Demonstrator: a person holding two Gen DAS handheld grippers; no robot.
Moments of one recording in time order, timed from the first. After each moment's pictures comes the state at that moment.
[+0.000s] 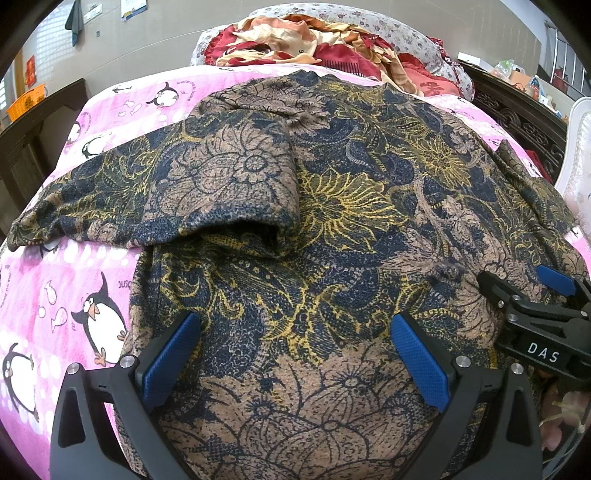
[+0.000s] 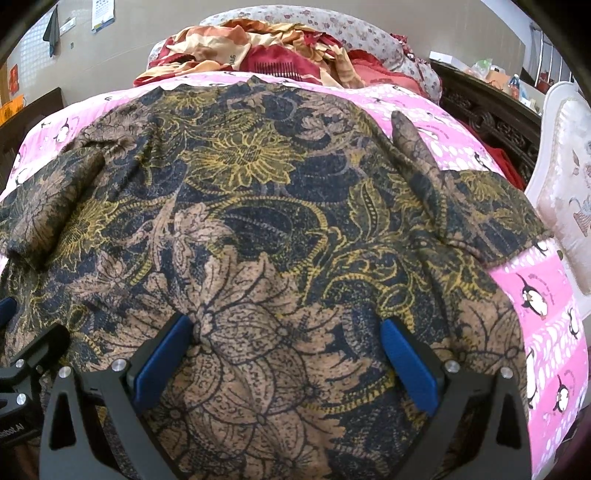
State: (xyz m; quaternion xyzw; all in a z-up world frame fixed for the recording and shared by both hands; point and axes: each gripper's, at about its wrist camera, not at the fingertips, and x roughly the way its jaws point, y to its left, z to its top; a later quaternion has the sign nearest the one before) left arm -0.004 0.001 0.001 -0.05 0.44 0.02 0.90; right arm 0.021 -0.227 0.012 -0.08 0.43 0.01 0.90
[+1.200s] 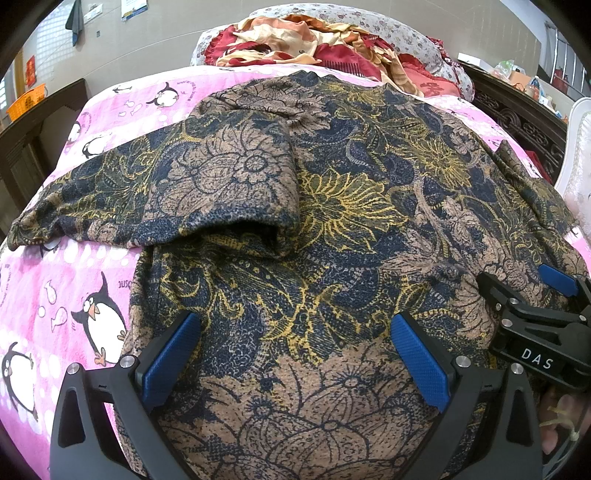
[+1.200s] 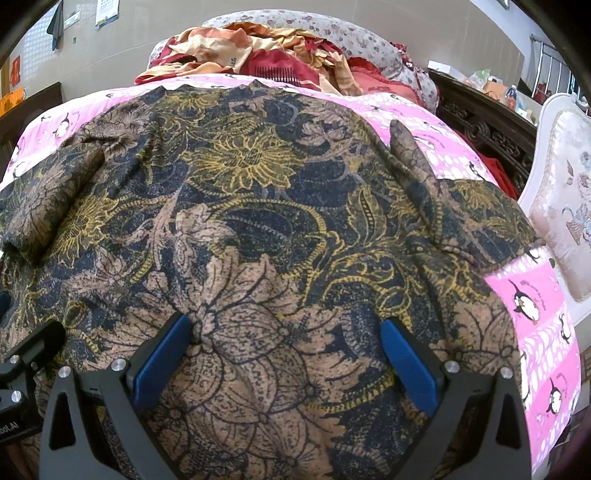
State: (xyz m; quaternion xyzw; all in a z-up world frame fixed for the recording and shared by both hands) left arm -0.004 0.000 0.001 -0.05 0.44 0.02 0.90; right arm 0.019 -0.219 0.015 -0.08 0.42 0.01 0.90
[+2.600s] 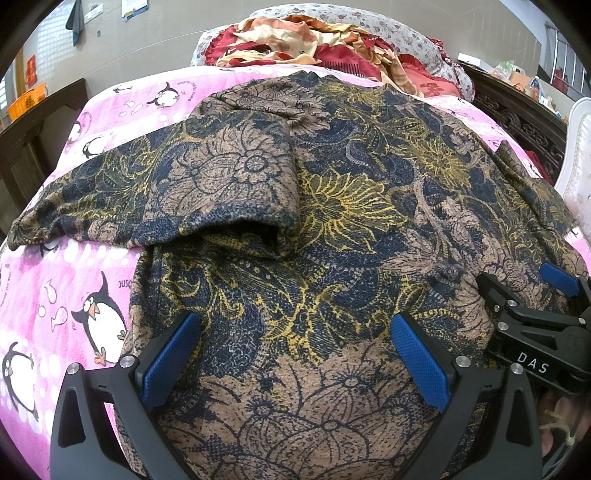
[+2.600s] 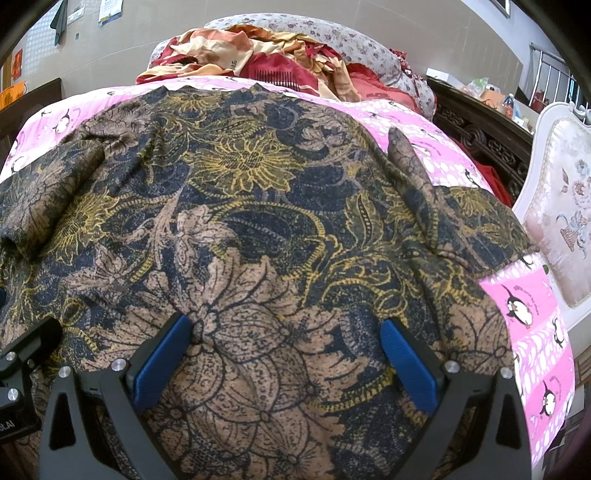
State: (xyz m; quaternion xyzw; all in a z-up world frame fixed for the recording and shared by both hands) left arm -0.003 0.002 0.002 -0.05 0.44 0.02 0.90; right arm 0.016 -0.216 0.016 -0.10 0.41 0.00 0.91
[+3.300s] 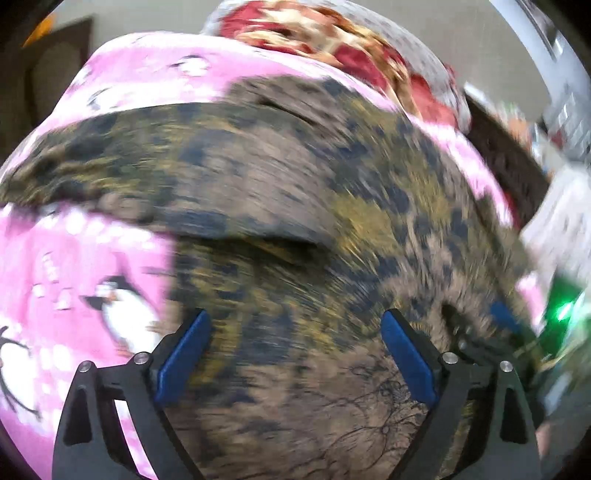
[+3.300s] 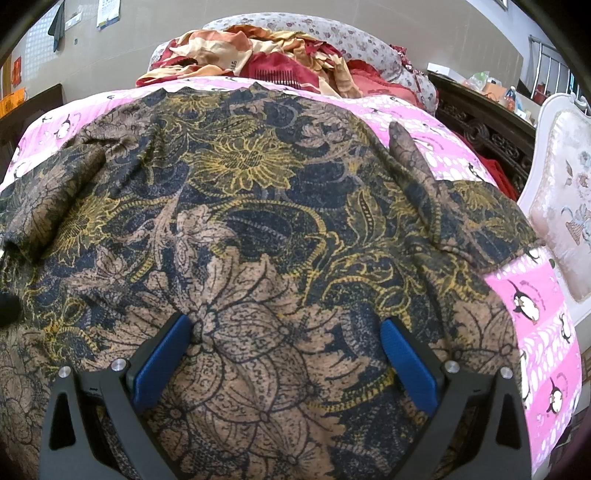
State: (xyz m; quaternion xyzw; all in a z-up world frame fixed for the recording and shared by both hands) left arm -0.006 0.070 0.024 -0.20 0.46 -0.02 0.87; right arm 0.019 -0.220 0.015 -0.08 0.42 0.01 0.90
